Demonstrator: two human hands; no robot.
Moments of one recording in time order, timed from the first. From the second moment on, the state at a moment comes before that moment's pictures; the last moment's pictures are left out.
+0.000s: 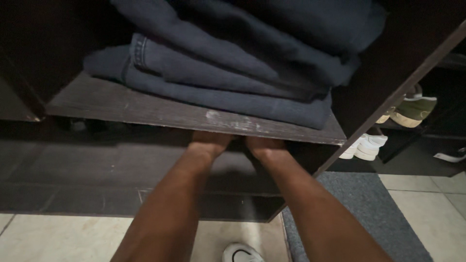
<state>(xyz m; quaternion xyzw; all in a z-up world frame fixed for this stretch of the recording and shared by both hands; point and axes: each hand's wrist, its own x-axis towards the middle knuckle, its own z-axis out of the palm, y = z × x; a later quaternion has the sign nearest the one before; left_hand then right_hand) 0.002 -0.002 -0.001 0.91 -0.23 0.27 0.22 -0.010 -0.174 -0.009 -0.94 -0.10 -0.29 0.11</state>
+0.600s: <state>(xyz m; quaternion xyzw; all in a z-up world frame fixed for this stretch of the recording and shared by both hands) -0.040 -0.010 -0.020 0.97 -0.13 0.12 0.18 -0.069 -0.136 0.025 -0.97 -0.11 -0.19 0.01</state>
